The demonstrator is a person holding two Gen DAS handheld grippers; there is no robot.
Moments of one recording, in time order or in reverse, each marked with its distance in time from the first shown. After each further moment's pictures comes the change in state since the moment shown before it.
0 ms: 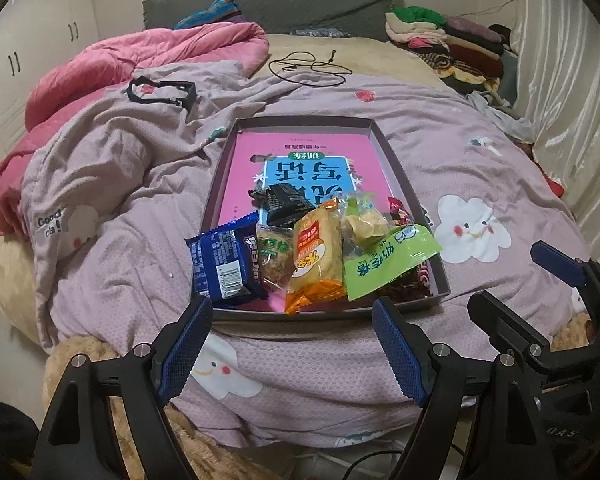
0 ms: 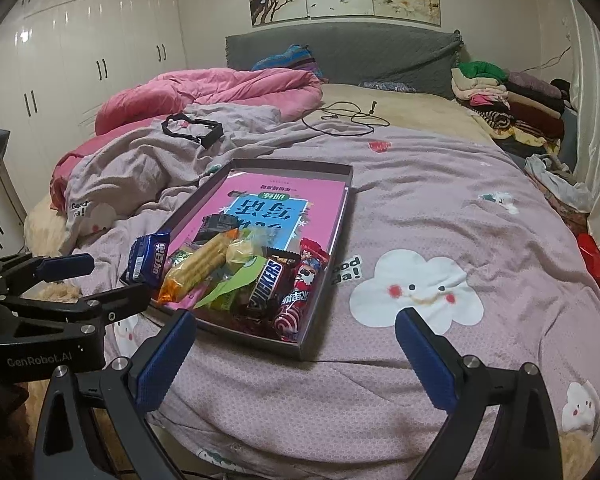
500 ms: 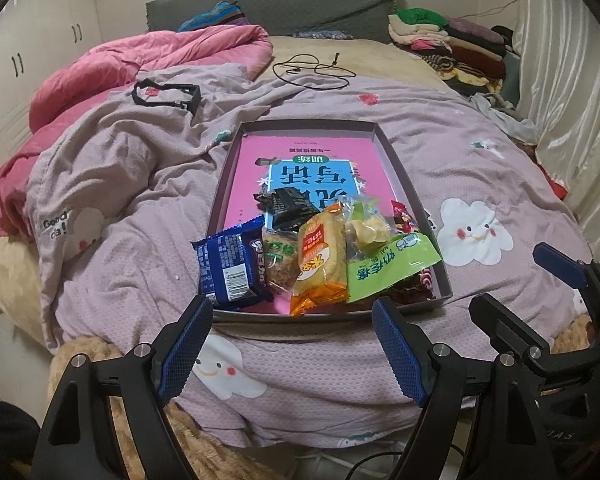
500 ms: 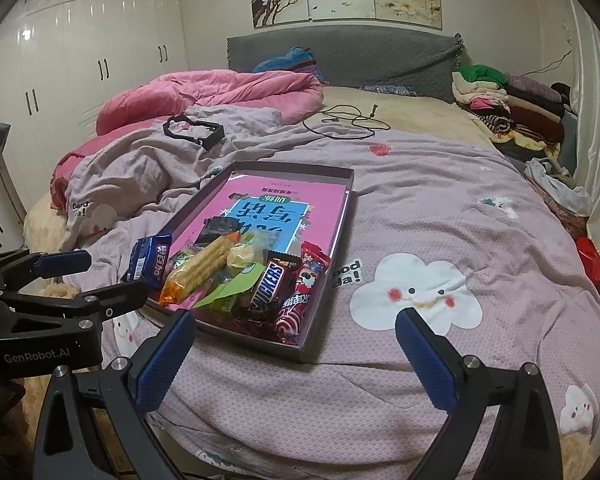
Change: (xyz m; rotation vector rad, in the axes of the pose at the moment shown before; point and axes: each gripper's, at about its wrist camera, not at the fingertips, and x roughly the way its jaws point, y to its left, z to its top) left arm -0.003 0.002 0.002 -0.003 -0.006 0.015; right arm -0.001 0.002 0.002 -0.005 -0.007 -0.003
